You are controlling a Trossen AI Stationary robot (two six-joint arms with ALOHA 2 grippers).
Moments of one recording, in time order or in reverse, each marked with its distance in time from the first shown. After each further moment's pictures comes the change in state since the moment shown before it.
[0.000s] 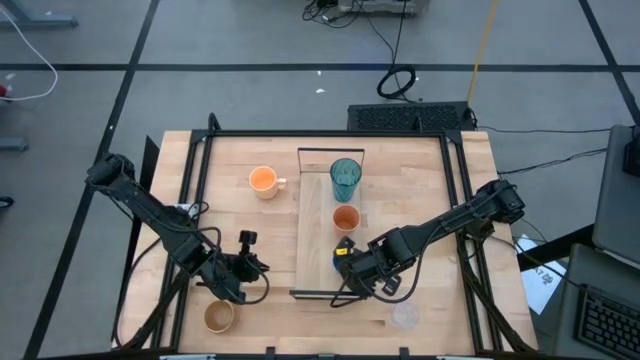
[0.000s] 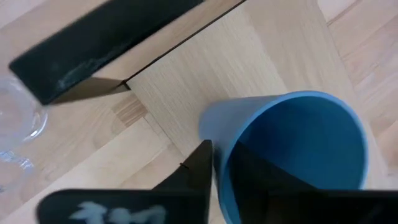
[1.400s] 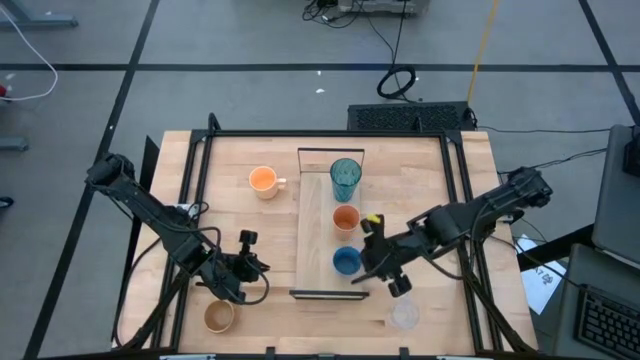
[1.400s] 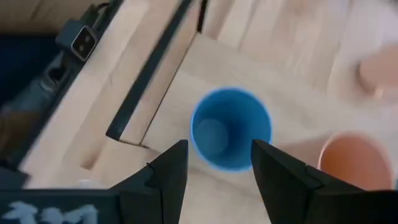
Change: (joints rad) left arm 0.001 0.000 0.000 0.003 -0.009 0.027; right arm 0.029 -0.251 -0.001 0.012 0.061 0.541
